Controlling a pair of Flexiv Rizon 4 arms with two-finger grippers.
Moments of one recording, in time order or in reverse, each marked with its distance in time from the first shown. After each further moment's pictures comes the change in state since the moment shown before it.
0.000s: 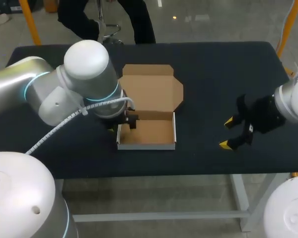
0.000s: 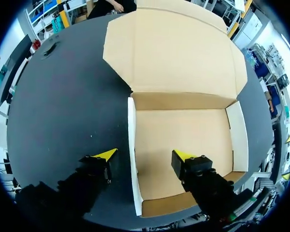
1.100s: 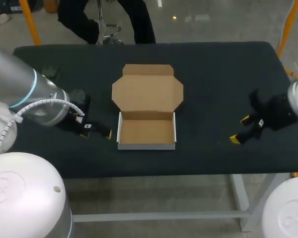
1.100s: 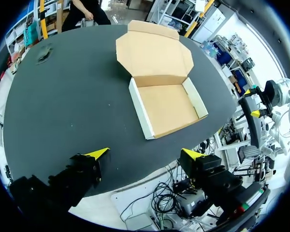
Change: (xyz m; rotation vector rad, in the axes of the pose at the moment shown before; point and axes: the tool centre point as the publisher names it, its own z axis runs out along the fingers) left arm -0.048 0.067 -0.116 0.014 0.293 0.151; right arm -0.006 -0.014 -0.041 0.034 -0.115 0.265
